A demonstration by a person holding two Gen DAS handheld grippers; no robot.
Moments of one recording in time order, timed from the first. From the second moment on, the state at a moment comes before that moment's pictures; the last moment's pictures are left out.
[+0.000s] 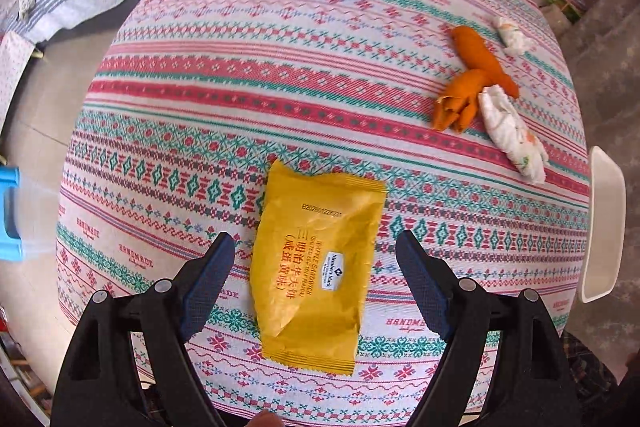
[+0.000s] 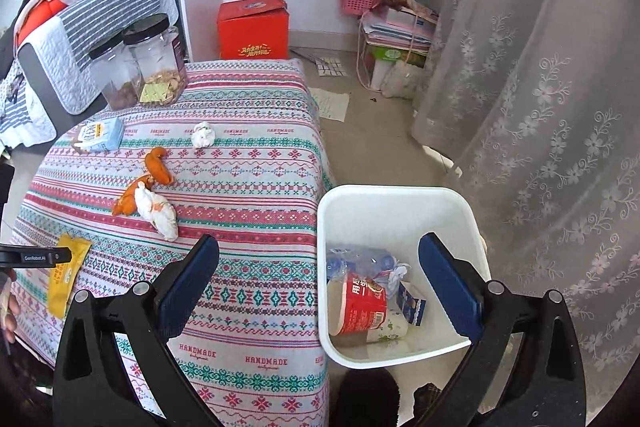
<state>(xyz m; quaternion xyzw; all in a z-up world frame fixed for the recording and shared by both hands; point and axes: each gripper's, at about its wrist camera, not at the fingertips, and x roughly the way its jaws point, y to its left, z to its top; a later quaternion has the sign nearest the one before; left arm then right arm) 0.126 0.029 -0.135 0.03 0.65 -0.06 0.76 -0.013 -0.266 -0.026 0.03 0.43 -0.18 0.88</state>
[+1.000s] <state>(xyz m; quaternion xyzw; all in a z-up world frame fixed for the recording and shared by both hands) 0.111 0.064 -0.116 -0.02 0.61 -0.14 0.78 0.078 -0.196 -0.069 0.00 0.49 -0.07 0.87</state>
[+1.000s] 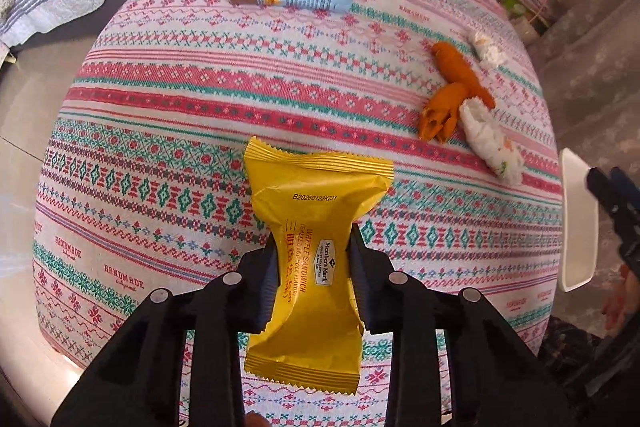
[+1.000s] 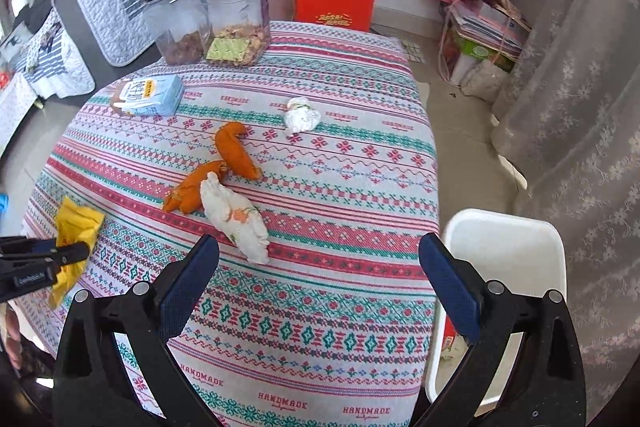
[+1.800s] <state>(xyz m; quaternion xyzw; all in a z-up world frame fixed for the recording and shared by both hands) 0.126 0.072 -0.080 -0.05 0.53 -0.17 0.83 0.138 -0.132 -0.142 -0.09 0.57 0.07 0.81</state>
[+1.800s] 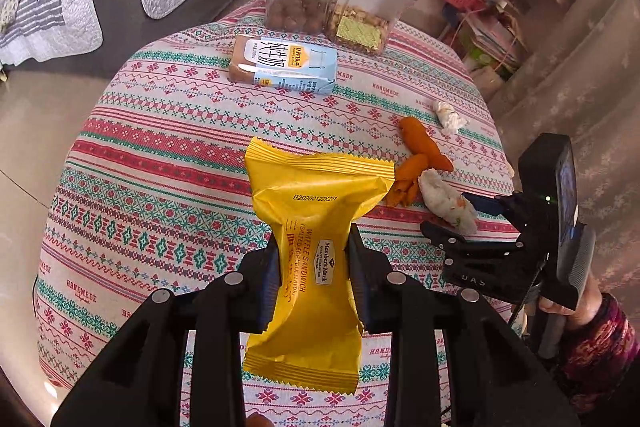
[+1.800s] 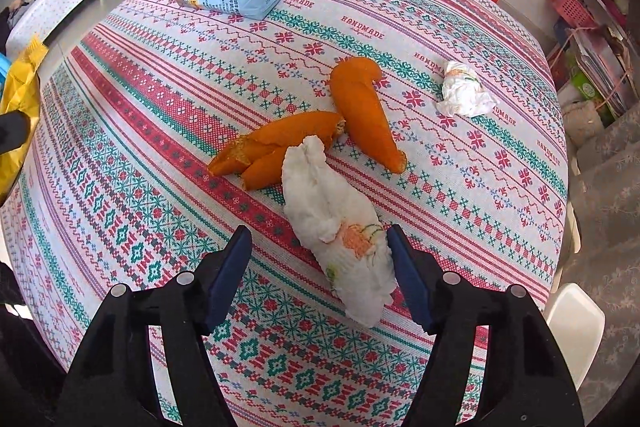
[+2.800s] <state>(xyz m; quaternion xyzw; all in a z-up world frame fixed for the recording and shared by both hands) 0.123 0.063 -0.038 -0.12 0.44 -0.10 0.88 0.096 -0.181 -0.014 0.03 0.38 0.00 0.92</state>
